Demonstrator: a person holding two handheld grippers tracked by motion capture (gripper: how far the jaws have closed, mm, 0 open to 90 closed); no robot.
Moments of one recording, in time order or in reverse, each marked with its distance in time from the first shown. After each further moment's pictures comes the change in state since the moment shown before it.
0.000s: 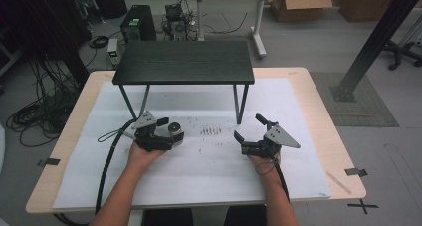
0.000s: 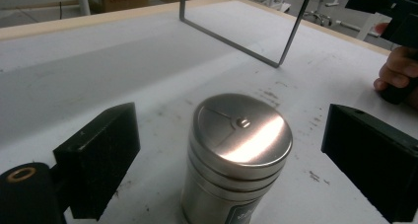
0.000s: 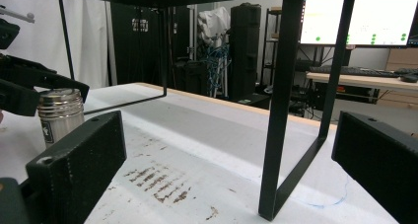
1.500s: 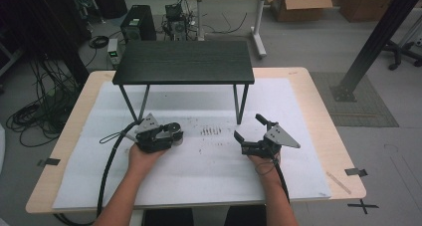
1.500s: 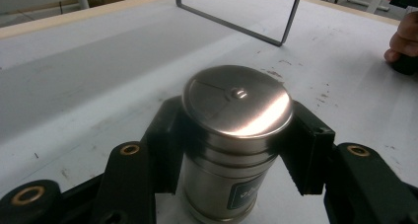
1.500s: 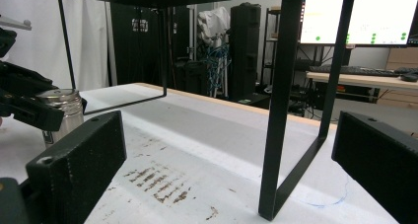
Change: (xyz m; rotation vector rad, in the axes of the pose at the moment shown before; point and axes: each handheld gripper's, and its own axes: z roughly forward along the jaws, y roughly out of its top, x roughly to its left) left arm -0.004 -0.007 0.002 0.042 0.011 0.069; right arm 0.000 0.000 0.000 0.000 0.000 0.003
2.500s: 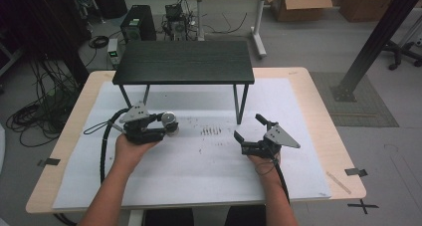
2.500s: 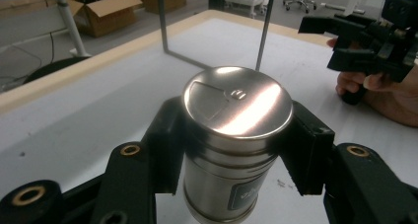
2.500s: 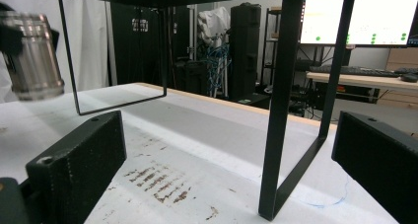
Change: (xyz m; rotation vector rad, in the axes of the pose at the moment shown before) left arm -0.009 0.060 -0.045 -0.041 -0.053 0.076; right arm 0.000 0.000 0.000 0.000 0.000 -0.002
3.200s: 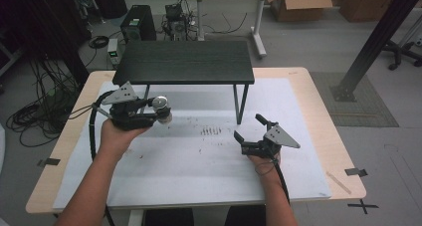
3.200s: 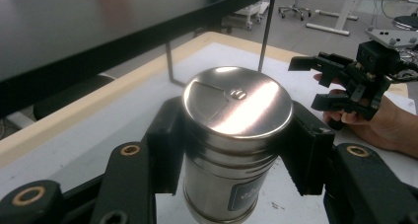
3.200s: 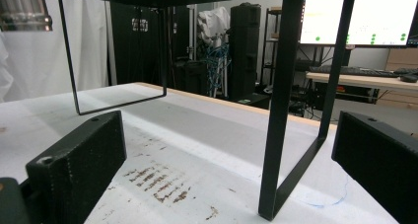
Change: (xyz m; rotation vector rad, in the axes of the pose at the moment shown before) left arm 0.009 0.053 -0.031 -0.012 -0.011 0.015; right arm 0.000 0.000 0.000 0.000 -0.001 -0.002
